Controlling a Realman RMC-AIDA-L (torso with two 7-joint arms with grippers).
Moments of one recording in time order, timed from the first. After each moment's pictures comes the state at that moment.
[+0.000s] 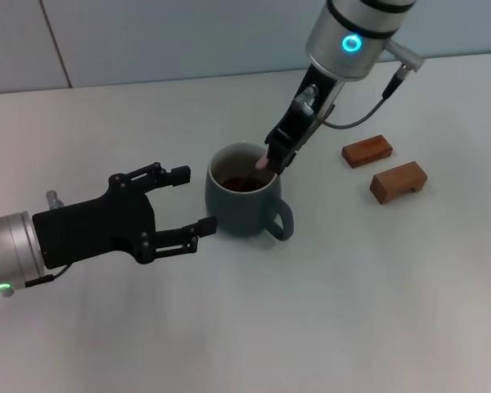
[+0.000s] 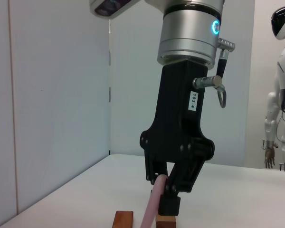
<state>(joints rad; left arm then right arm) -0.66 -2.08 0.33 0.34 2.19 1.60 -0.88 1.29 2.04 -1.08 -0.67 -2.74 -1.56 2.61</state>
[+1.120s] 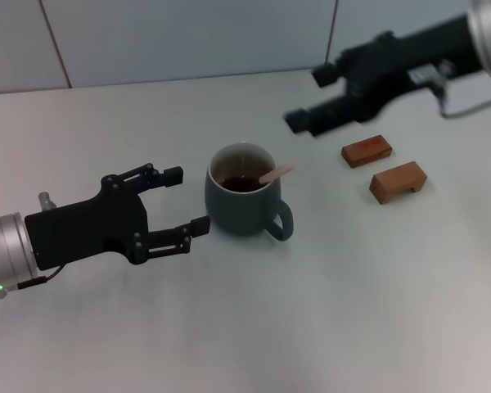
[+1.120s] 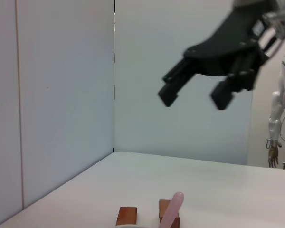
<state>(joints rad) -0.65 -2.07 0.33 0.35 2.19 1.60 -0.89 0.59 2.08 -1.06 -1.62 -2.20 -1.65 2.32</state>
